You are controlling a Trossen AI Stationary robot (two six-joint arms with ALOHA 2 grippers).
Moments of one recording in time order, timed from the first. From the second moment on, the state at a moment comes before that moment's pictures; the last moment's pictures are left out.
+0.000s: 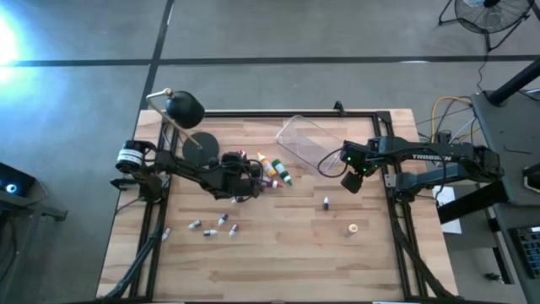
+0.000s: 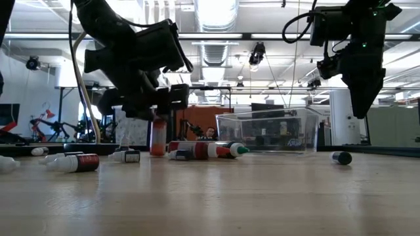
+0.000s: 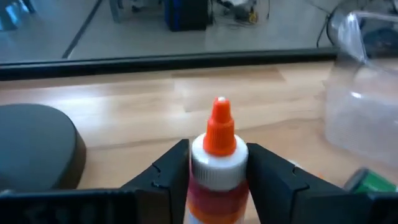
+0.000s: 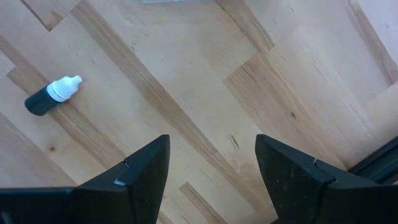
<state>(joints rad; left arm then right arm) -0.05 1.72 0.87 -0.29 -1.12 -1.25 -0.26 1.11 0.76 -1.07 0.06 0.46</state>
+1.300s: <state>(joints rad) -0.31 1.24 1.00 -0.65 -0.73 -1.06 -0.12 1.30 0.92 -0.42 -0.07 0.18</state>
